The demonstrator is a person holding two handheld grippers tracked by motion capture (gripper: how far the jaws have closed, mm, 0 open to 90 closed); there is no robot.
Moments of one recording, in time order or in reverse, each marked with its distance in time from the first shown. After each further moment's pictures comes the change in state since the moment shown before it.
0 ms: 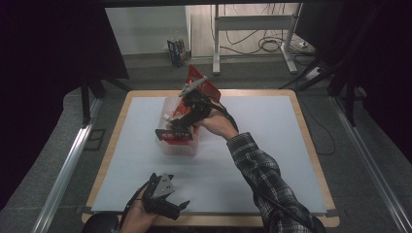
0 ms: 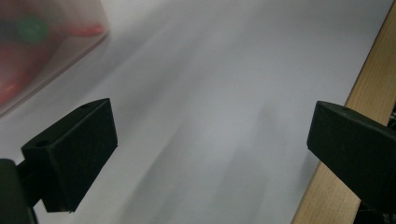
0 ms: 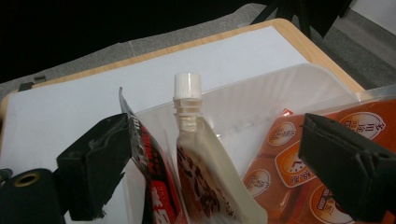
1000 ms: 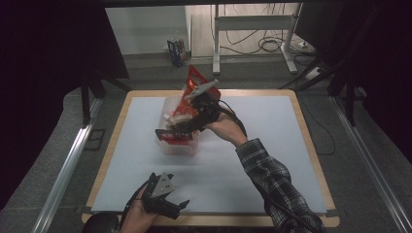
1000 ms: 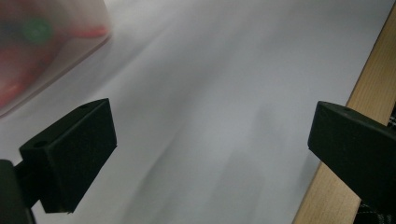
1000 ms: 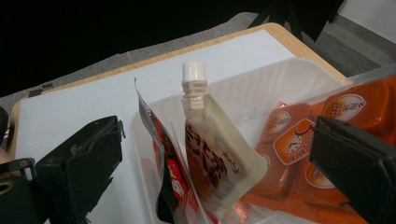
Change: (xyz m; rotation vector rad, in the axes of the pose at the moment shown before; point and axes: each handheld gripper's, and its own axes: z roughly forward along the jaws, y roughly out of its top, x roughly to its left) left arm 0.001 0.000 -0.001 -0.011 0.001 -0.013; right arm 0.008 -0.015 -0.025 -0.049 -0.023 0.034
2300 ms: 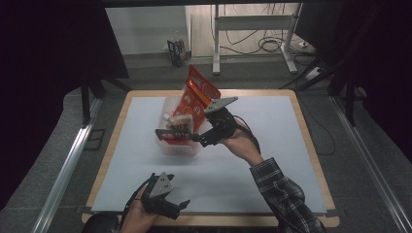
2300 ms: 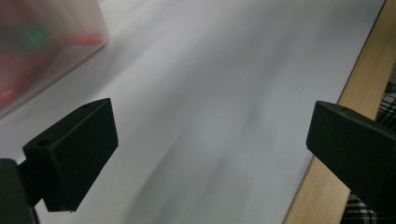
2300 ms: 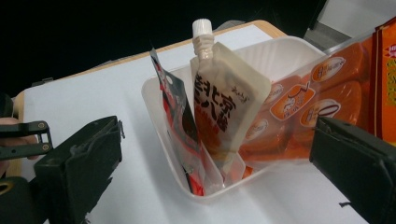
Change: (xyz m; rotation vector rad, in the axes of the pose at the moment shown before) left arm -0.001 0.001 -0.003 -0.036 -0.025 -0.024; right arm 0.020 -0.045 -0.035 -0.059 -0.056 0.012
